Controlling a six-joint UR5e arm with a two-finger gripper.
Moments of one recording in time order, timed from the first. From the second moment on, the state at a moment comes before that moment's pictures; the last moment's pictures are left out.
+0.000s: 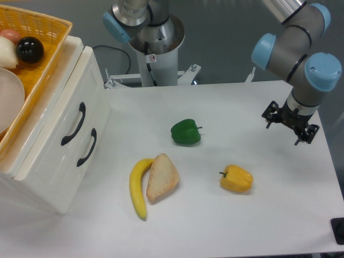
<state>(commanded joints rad) 2.89 -2.04 -1.52 -1.15 1.55 1.50</state>
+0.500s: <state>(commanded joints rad) 2.86 -2.03 -1.54 -1.14 1.53 1.50</state>
